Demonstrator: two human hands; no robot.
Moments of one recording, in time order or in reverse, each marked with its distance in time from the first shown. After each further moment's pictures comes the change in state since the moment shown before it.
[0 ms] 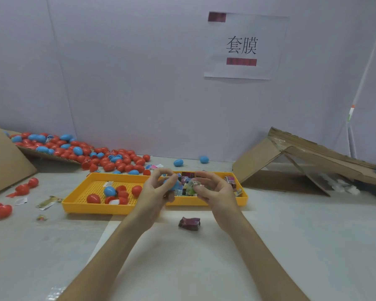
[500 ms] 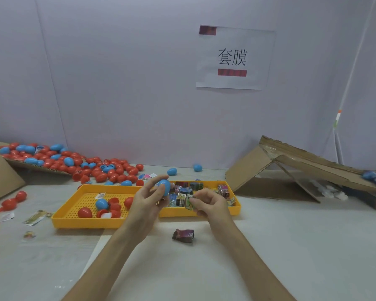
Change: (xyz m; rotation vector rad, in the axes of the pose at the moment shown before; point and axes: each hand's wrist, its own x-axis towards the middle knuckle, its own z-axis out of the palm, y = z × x) left_hand 0.004 0.001 0.000 -0.107 0.019 0.035; right_hand 0.005 0.009 -0.012 -0.121 0.068 0.070
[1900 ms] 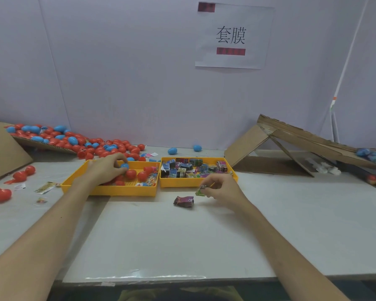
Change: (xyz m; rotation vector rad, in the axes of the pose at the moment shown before) left_hand 0.055 0.036 -0.133 1.696 0.074 -0.094; right_hand -0.028 -0.002 -0.039 -0.602 -0.115 -0.121
